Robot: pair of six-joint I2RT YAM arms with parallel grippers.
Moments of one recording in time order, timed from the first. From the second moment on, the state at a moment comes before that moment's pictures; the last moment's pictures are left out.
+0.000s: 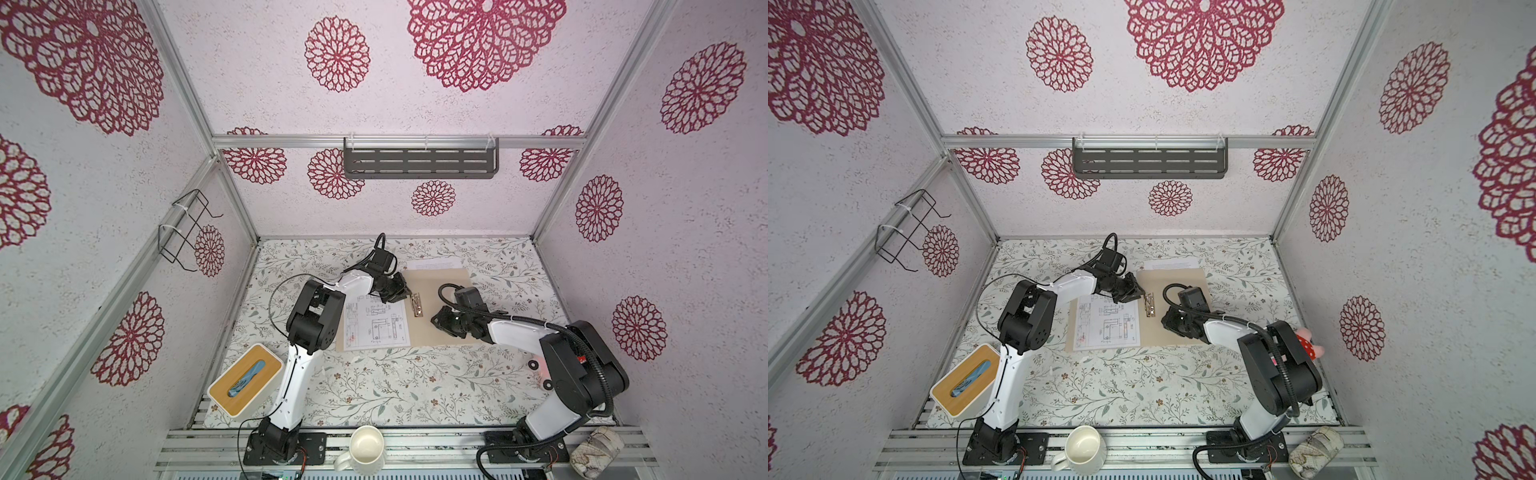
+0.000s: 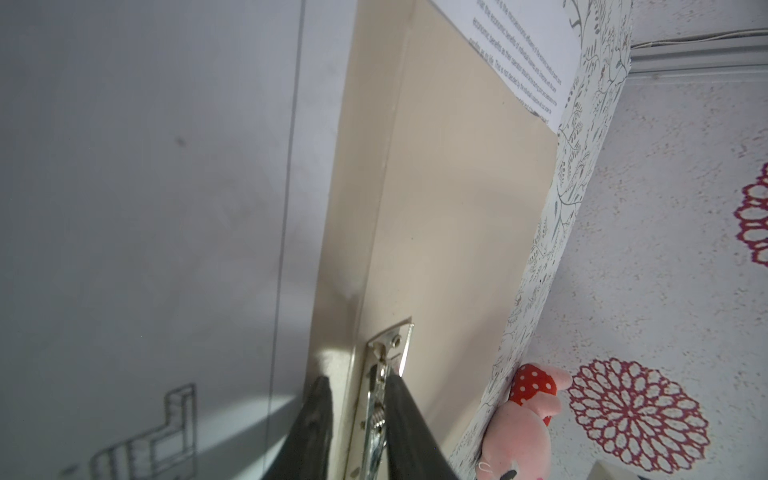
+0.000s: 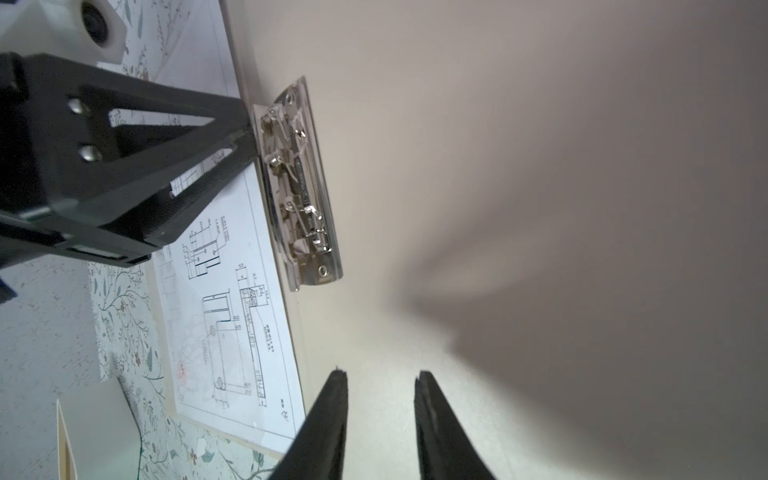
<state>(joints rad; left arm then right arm) -0.49 2.36 1.74 -0.34 0.49 -0.93 0.45 1.62 0.78 -0.03 -0.22 0.81</state>
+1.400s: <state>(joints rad) -0.46 2.33 1.67 -0.30 0.53 -0.90 0.45 1.56 0.78 -0.03 -0.17 0.83</state>
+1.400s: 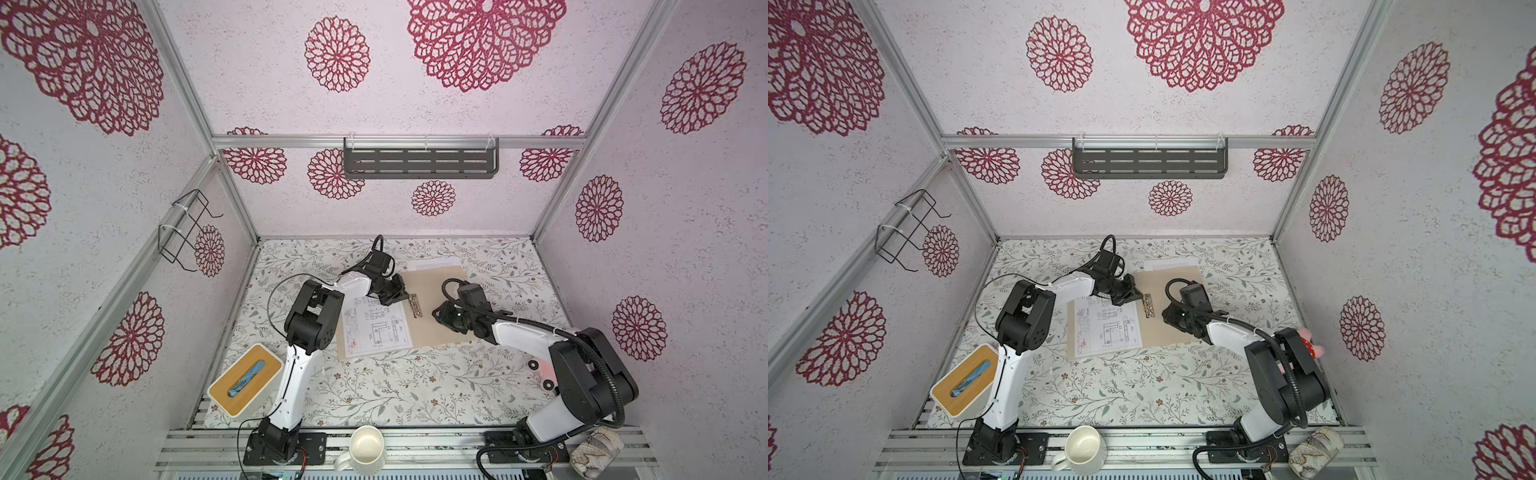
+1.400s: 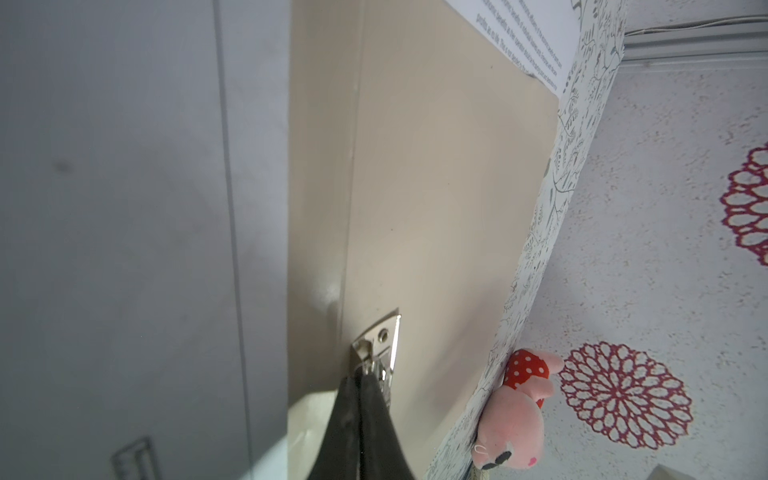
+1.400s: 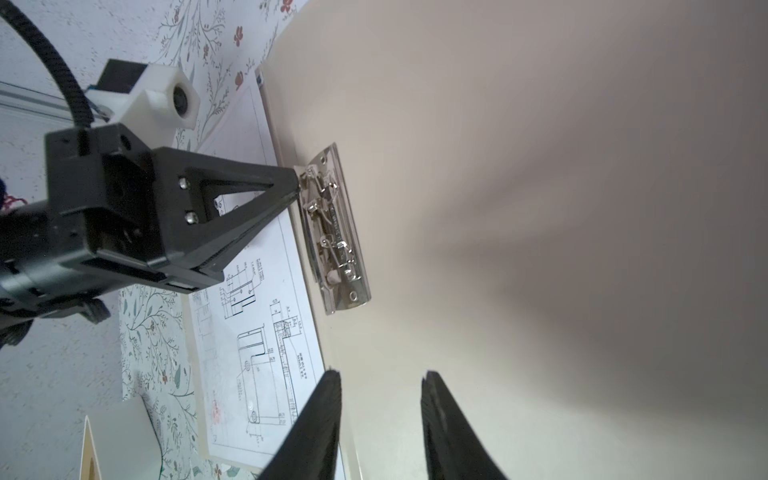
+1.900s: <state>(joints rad) -0.41 2.29 1.60 -0.31 0.57 -0.82 0.45 1.63 0.81 0.03 -0.26 0.86</state>
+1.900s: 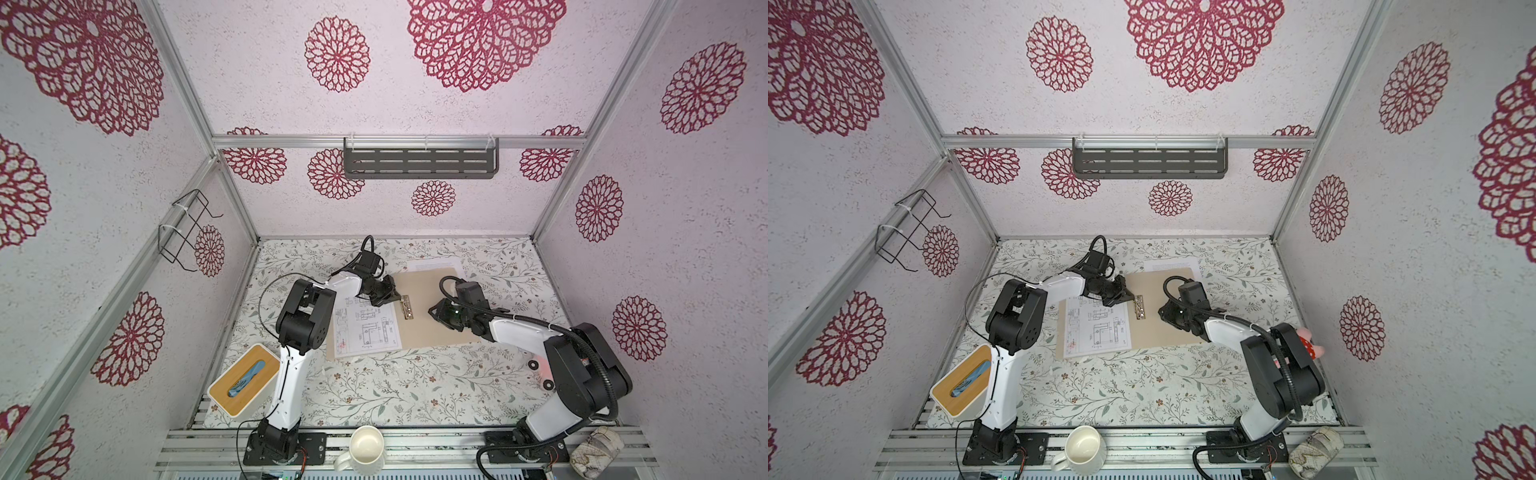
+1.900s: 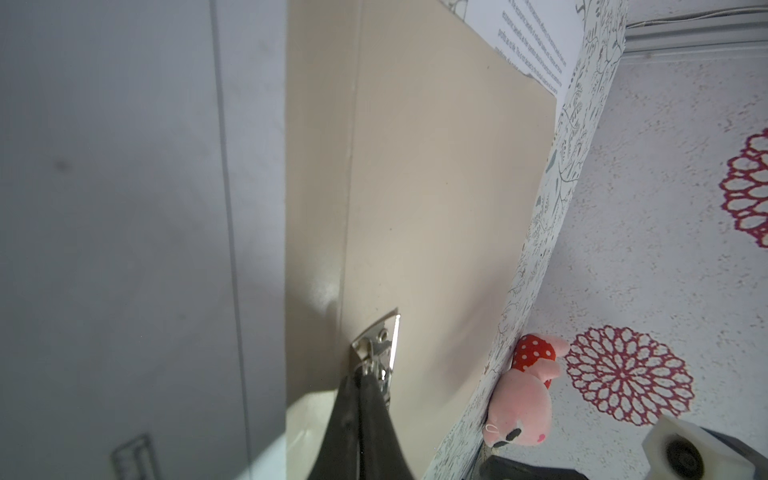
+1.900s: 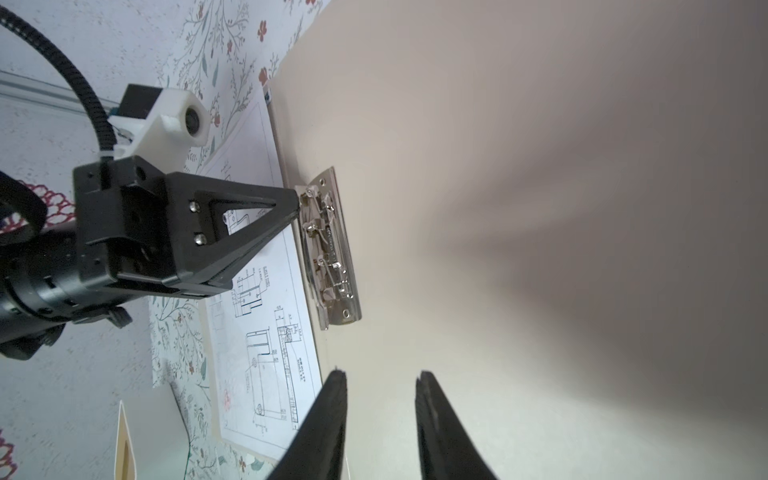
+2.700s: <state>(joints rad) -0.37 2.25 1.54 -0.32 0.59 -0.77 0.57 1.90 1.04 0.07 -0.41 0.89</state>
